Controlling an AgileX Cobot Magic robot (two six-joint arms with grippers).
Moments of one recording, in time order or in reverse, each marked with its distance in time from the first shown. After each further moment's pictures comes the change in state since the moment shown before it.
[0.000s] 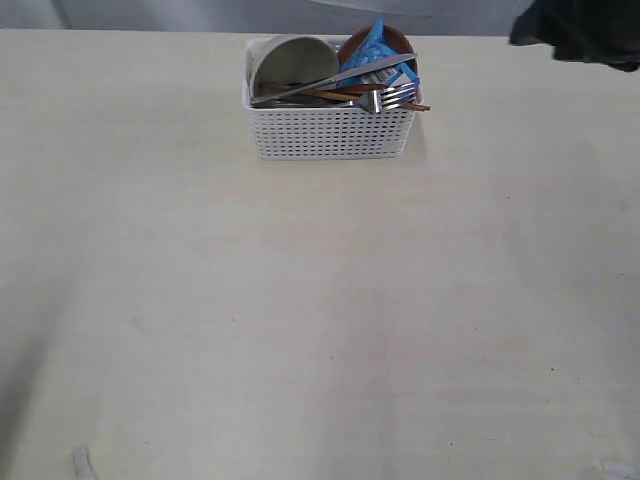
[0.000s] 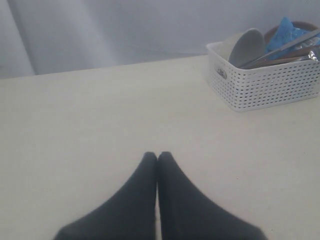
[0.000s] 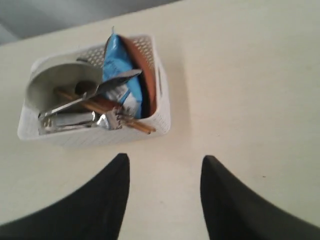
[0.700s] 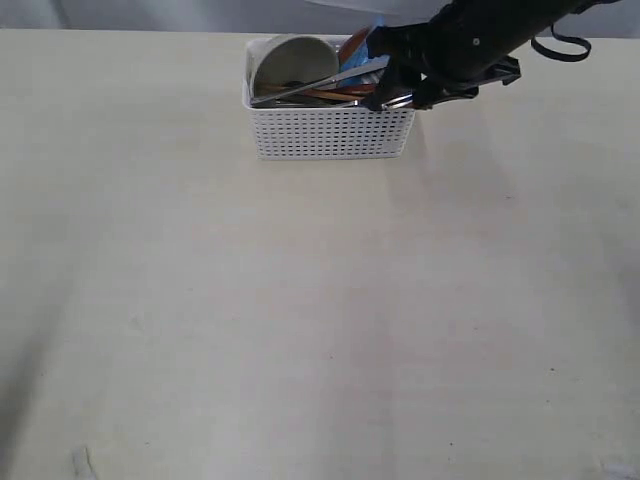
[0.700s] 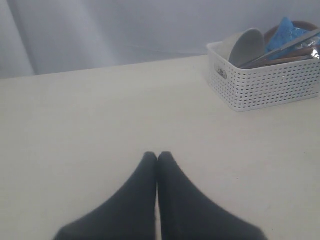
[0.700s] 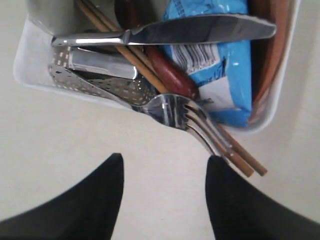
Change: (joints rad) left arm 0.000 0.000 0.000 0.000 0.000 0.000; right arm 0.008 0.545 -0.335 0.465 0.143 -0.608
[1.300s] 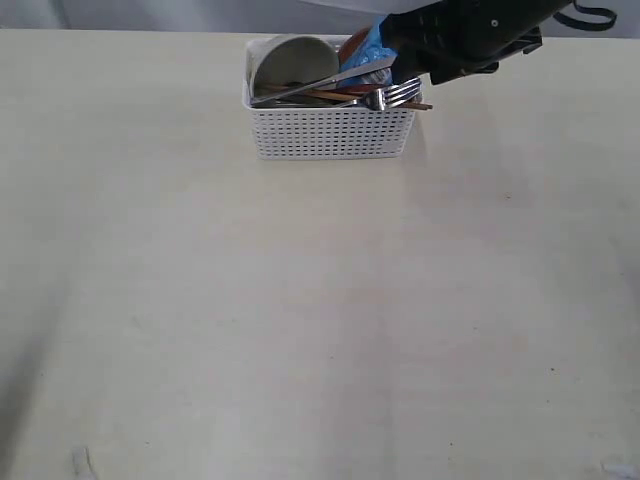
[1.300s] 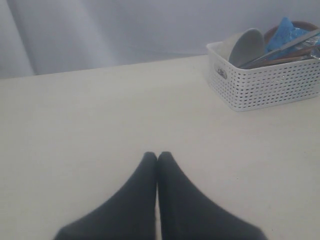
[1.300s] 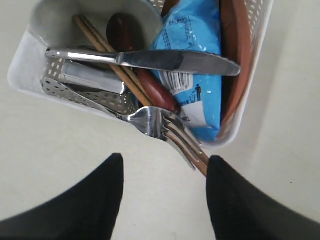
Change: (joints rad) left arm 0.000 0.000 0.000 0.000 0.000 0.000; right arm 0.000 -0.051 -0.004 -0.103 -0.025 -0.012
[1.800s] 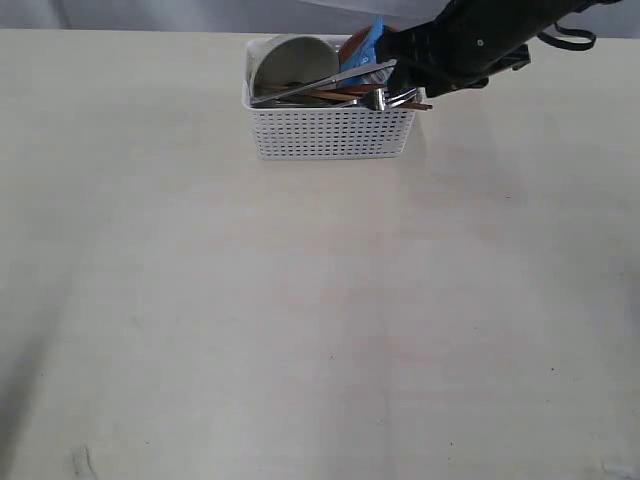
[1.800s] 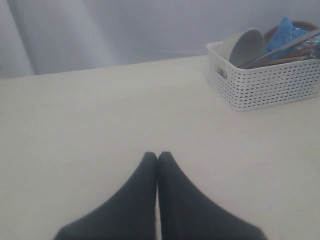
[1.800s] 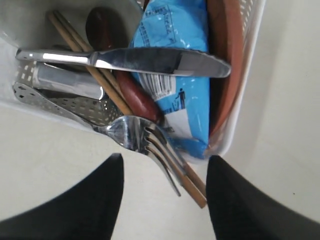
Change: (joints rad) left arm 0.000 0.000 0.000 0.000 0.000 0.000; right arm 0.000 0.064 -0.001 0.013 -0.063 0.000
